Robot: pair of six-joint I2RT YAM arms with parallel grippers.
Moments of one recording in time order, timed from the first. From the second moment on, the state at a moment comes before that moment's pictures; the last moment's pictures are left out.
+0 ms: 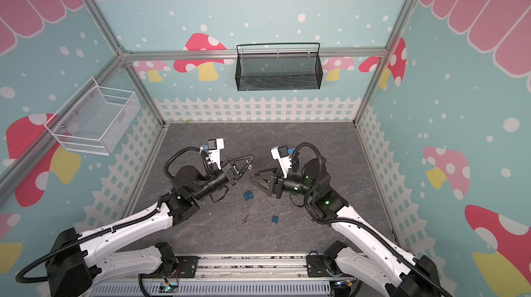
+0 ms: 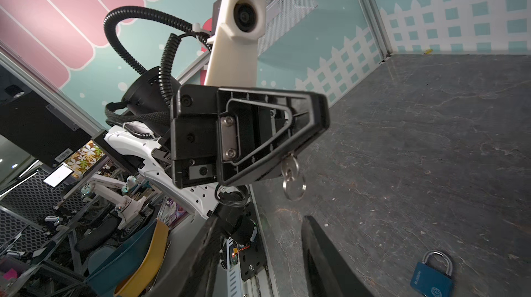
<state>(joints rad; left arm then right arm) -0.81 1.14 0.74 0.58 0.18 -0.81 0.63 0.95 0.73 0.22 -0.70 0.61</state>
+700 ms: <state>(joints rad) -0.85 1.16 0.74 0.68 0.24 -0.81 0.61 0.97 0.73 0.35 -0.73 0.68</state>
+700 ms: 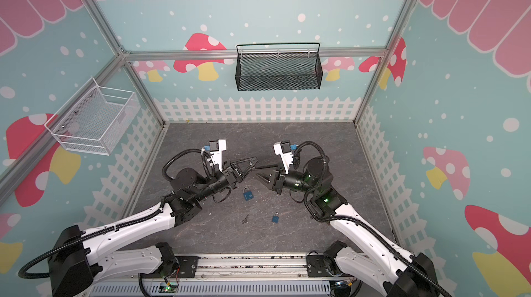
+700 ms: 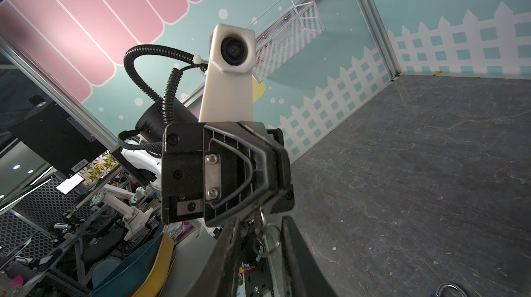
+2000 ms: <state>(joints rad) -0.86 1.14 0.75 0.64 0.21 -0.75 0.60 0.98 0.73 0.36 -0.73 0.70</state>
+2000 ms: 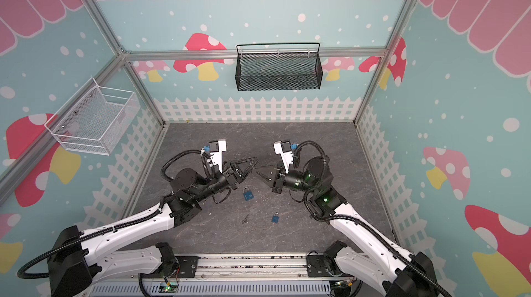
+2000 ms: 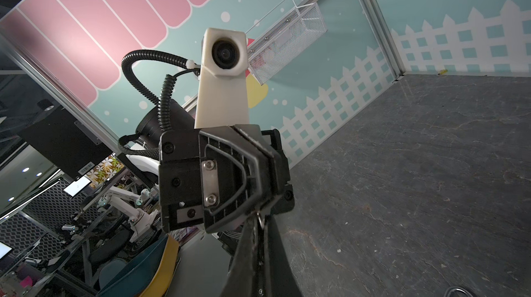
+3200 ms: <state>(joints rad) -1.16 1.38 1.02 -0.47 -0.19 -0.89 0.39 0.71 0.53 -0.55 -0.47 0.47</state>
